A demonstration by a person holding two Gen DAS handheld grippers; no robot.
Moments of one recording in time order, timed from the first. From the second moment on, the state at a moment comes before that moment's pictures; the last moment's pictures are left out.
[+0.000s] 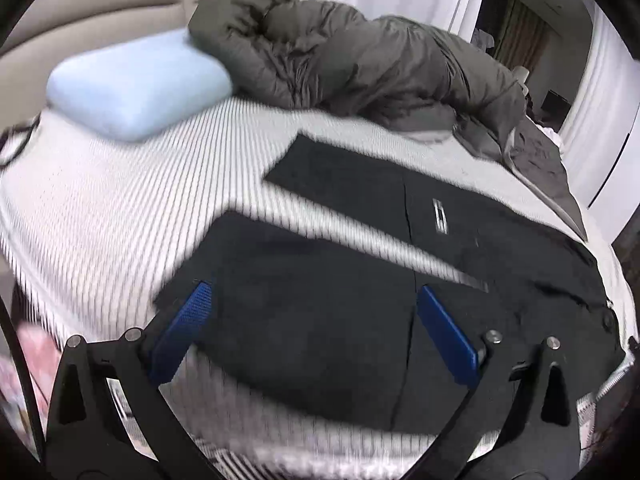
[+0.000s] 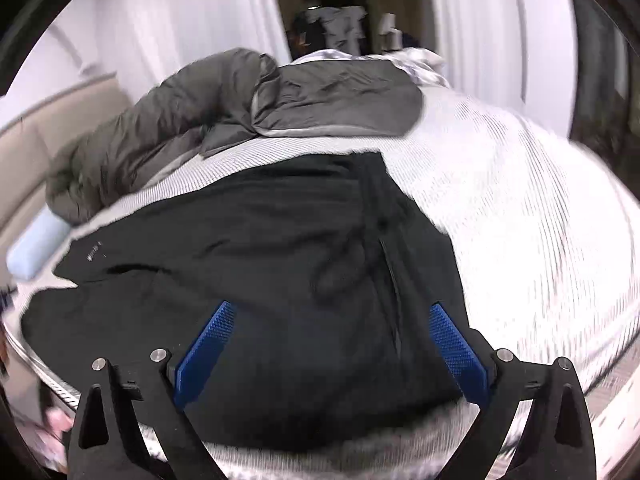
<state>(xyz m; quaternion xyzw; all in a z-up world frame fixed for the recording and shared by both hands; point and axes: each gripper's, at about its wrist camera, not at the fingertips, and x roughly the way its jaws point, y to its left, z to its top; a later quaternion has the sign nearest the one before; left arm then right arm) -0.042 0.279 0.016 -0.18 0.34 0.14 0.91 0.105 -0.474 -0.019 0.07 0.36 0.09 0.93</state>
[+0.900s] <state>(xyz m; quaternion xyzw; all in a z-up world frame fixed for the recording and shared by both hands) -0.027 0.349 -0.067 -0.34 0.31 0.20 0.87 0.057 -0.526 -0.070 0.26 0.37 0.09 0.89</state>
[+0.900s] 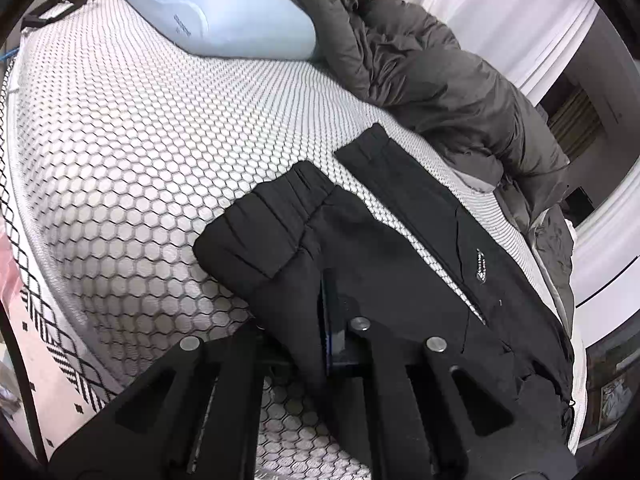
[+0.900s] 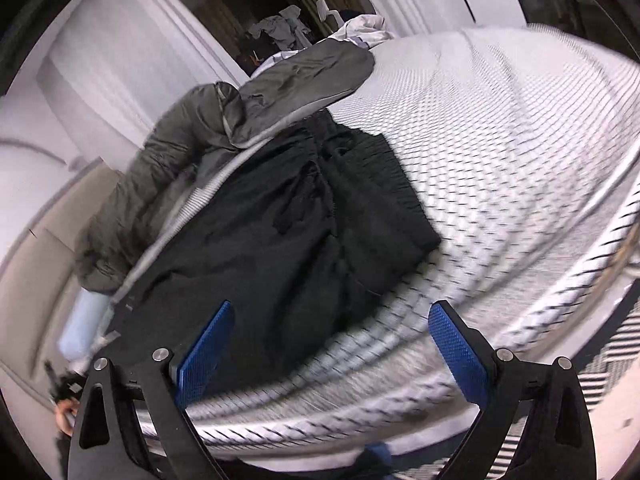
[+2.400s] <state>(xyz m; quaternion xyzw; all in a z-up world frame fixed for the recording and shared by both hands) 0.267 0.395 0.006 -0.26 0.38 0.26 0.85 0.396 -0.434 0.028 0.09 0.33 -0.12 0.93</state>
